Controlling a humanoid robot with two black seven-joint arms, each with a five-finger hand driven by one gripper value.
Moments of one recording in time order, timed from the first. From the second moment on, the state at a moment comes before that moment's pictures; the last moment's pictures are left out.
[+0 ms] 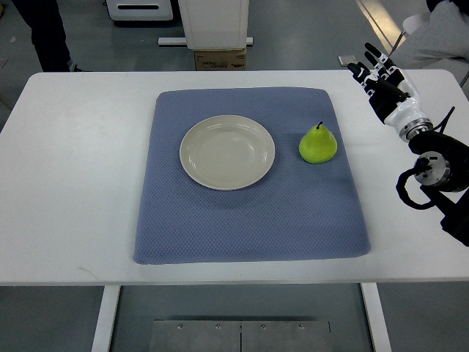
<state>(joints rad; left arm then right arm) -0.01 0.00 -0.11 -0.25 -0.10 0.10 -0.23 0.89 -0.26 0.55 0.61 0.06 0.18 0.38</state>
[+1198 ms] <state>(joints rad) -0.01 0.00 -0.11 -0.25 -0.10 0.10 -0.23 0.93 -0.29 0.47 0.50 -0.07 0.19 0.42</state>
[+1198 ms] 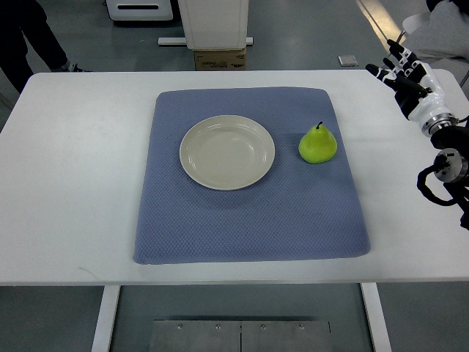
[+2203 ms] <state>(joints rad) -0.01 0.00 -0.11 -0.25 -0.10 0.10 -0.23 0.92 -0.56 0.04 1.03 -0.44 -0.11 0.55</state>
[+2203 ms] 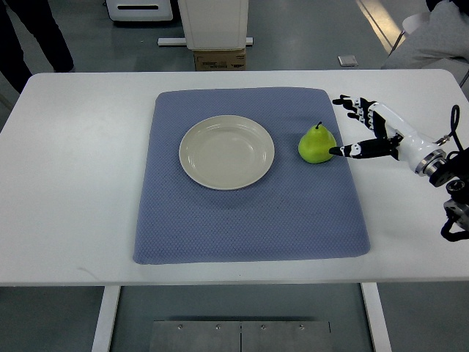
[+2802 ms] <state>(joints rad) -0.01 0.00 -0.11 -0.25 -0.10 0.10 -0.23 0.97 -0.40 -0.10 0.95 -0.46 -0.27 0.54</state>
